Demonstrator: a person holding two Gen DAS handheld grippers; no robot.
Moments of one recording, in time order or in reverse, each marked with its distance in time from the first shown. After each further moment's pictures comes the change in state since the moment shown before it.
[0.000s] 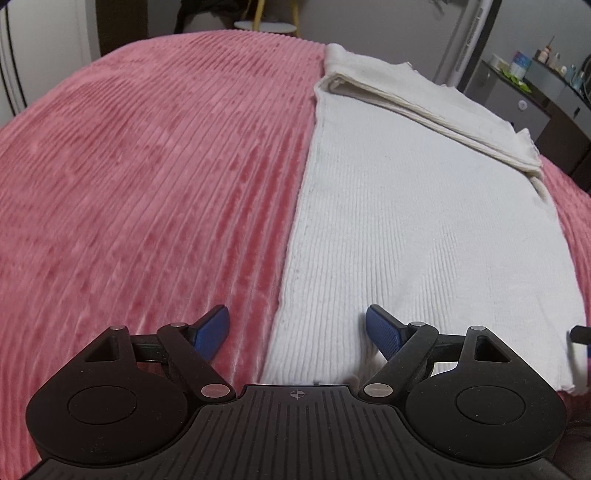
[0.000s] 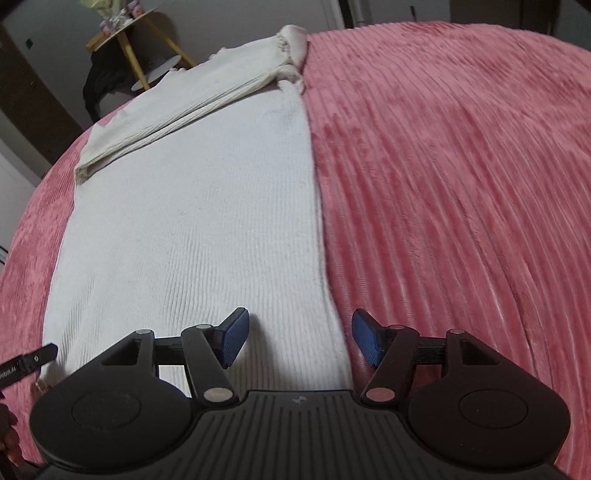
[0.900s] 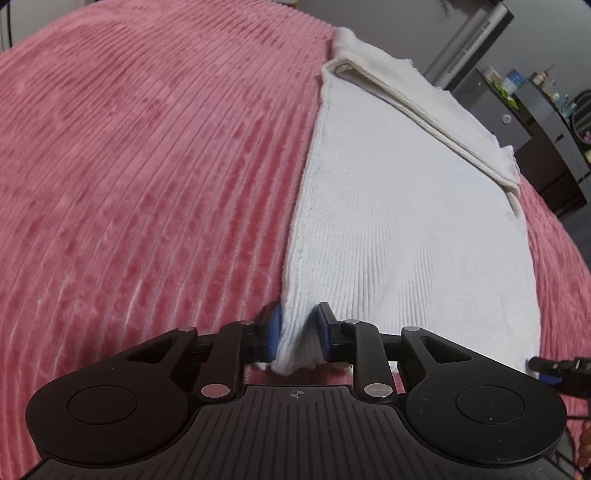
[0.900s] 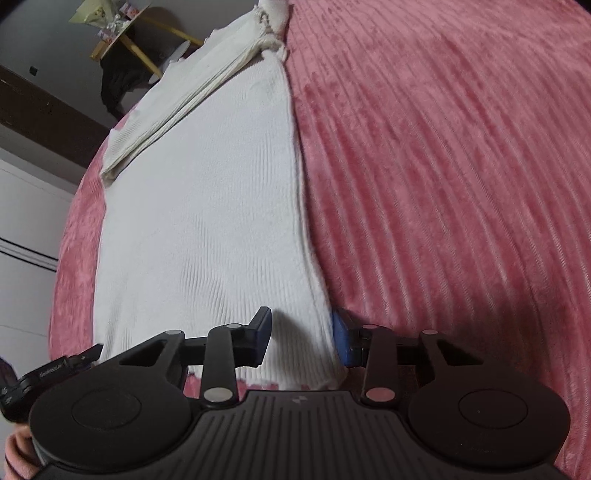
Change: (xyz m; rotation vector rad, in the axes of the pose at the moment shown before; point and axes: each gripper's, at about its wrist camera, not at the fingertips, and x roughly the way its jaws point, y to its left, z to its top) left arm 0.000 0.031 0.004 -0.126 0.107 -0.170; right arm -0.002 -0.043 -0.003 0.114 0.160 0.208
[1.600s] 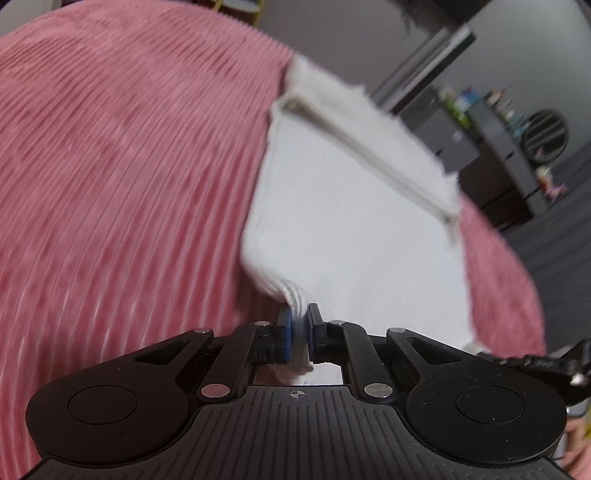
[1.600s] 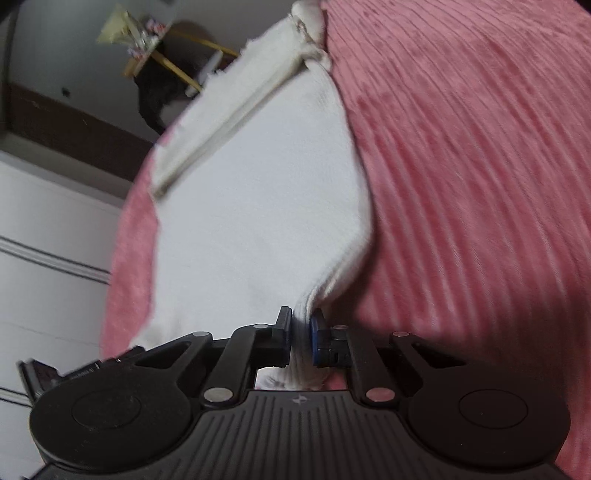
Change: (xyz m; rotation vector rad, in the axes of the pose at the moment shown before) left arm -0.028 -0.003 0.045 -0.017 -0.037 -0.210; right arm -0.005 0.012 0.019 0.065 -0.027 0.208
